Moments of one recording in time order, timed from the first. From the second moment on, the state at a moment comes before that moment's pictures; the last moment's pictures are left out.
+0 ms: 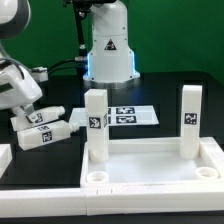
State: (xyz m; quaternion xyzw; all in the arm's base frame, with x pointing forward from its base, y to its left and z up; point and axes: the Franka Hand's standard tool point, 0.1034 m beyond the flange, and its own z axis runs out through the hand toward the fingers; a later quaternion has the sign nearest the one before) arm 0.353 -0.199 0.009 -0.90 0.39 0.07 0.20
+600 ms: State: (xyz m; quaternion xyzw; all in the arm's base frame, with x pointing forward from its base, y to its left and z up) arm 0.371 -0.206 0.032 -0.87 0.38 0.16 0.27
